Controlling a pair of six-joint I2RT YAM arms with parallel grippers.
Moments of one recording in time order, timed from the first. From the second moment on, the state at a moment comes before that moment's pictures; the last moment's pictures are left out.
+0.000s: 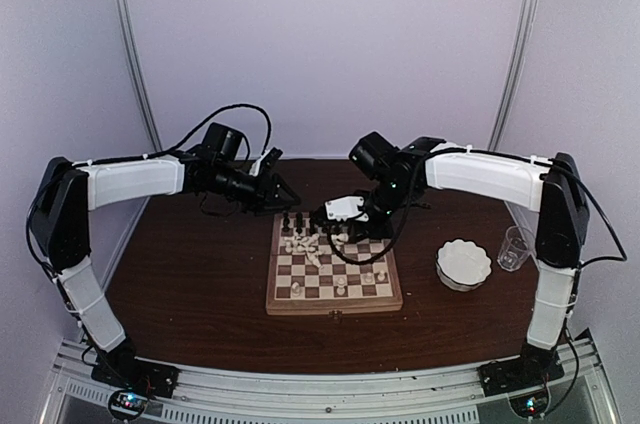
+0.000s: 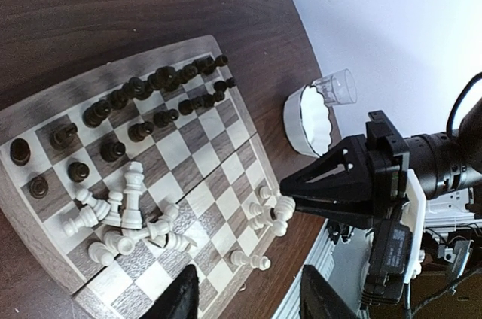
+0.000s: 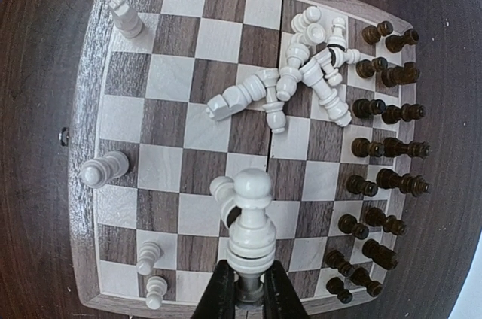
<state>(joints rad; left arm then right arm) -0.53 1.76 1.30 -0.28 0.74 -0.52 0.77 1.92 1.63 -0.86 -0.20 -0.93</state>
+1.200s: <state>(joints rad) -0.69 1.63 0.83 0.88 0.53 -0.66 0.58 1.82 1.68 -0.75 -0.76 -0.29</state>
